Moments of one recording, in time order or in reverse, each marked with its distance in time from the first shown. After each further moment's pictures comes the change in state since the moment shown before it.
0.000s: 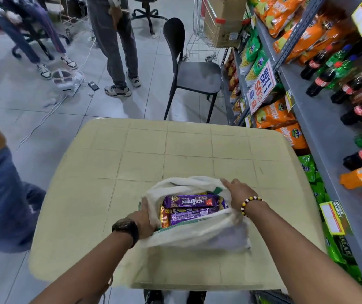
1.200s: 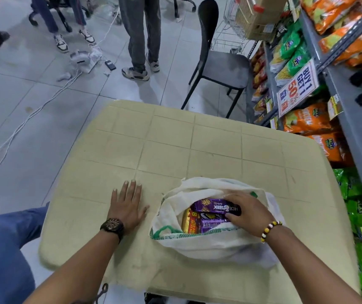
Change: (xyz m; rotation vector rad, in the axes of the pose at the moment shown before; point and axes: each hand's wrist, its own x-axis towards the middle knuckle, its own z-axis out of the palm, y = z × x) left_hand 0.090 -0.150 0.024 0.273 0.502 0.054; right_hand -0.004 -0.082 0.020 0.186 0.147 -0.300
